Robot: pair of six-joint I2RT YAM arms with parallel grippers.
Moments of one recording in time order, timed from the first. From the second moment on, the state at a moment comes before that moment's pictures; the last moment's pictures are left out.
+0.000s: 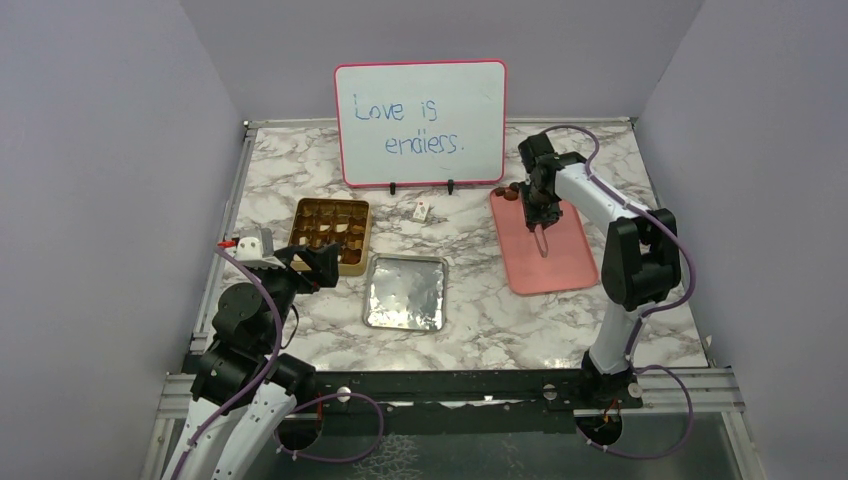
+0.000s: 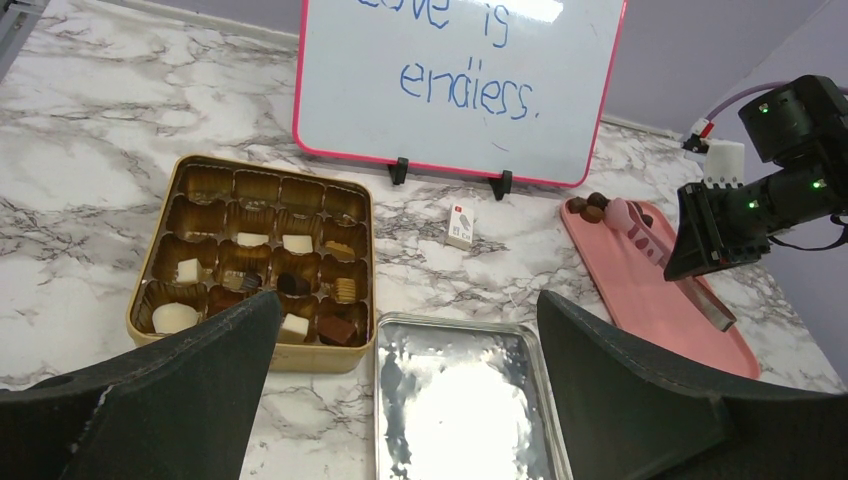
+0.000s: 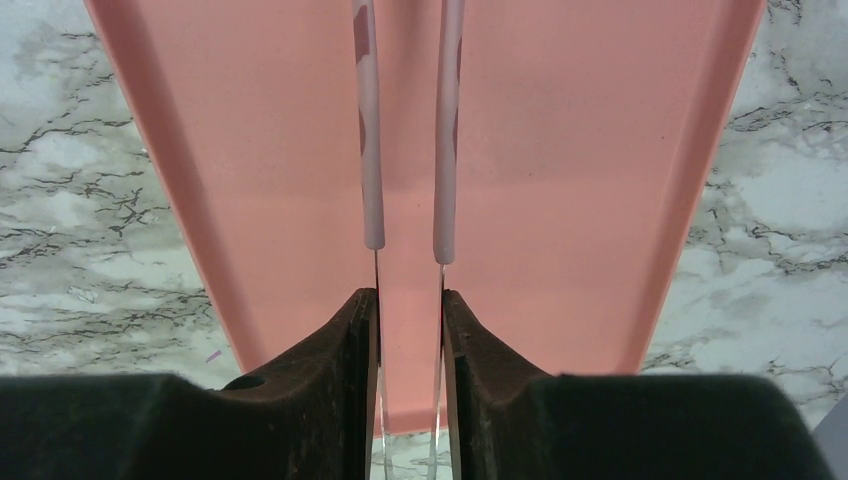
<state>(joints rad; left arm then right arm) -0.42 0.24 0.62 -0.43 -0.23 -0.38 0.28 1.88 1.47 -0.88 0.19 0.15</state>
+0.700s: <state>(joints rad) -0.42 0.24 0.62 -0.43 -0.23 -0.38 0.27 1.79 1.41 -0.88 0.18 0.14</state>
